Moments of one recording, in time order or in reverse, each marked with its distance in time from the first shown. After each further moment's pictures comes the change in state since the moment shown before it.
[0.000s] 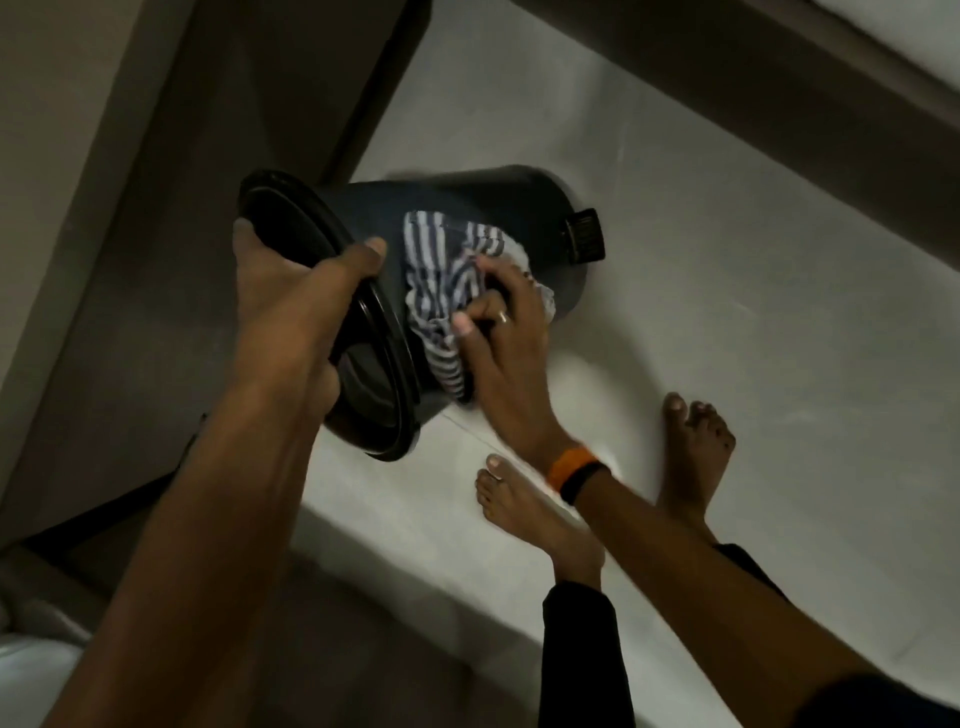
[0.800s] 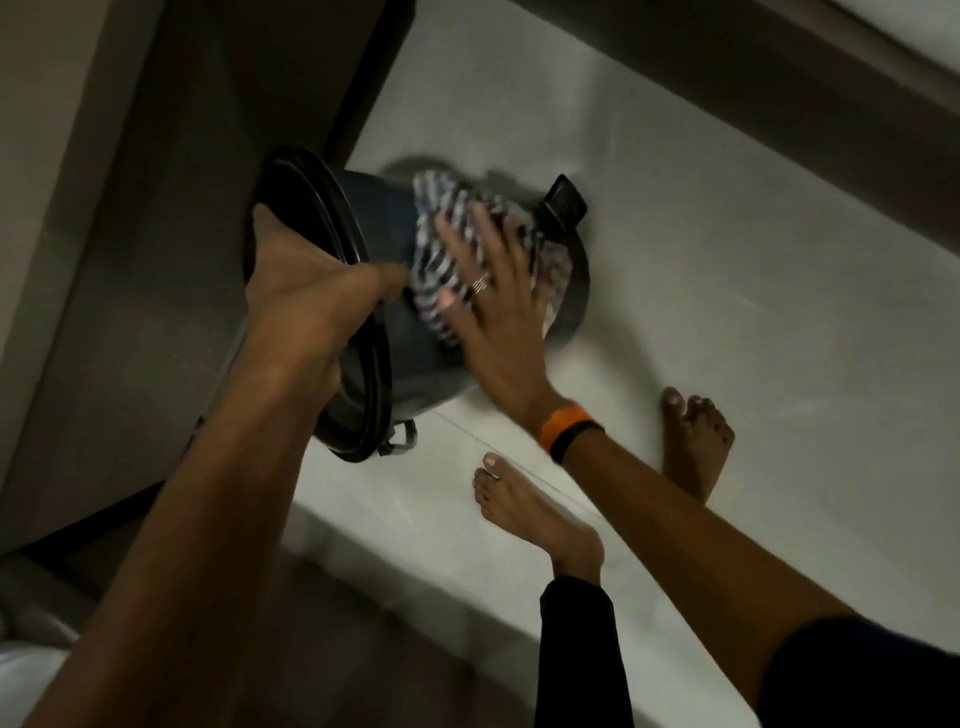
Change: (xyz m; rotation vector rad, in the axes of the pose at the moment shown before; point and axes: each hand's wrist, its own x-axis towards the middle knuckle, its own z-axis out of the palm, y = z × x) left_hand -0.004 0.010 0.017 0.297 -0.060 0.051; right_hand 0.032 0.013 -0.002 -0.311 -0.053 -0.088
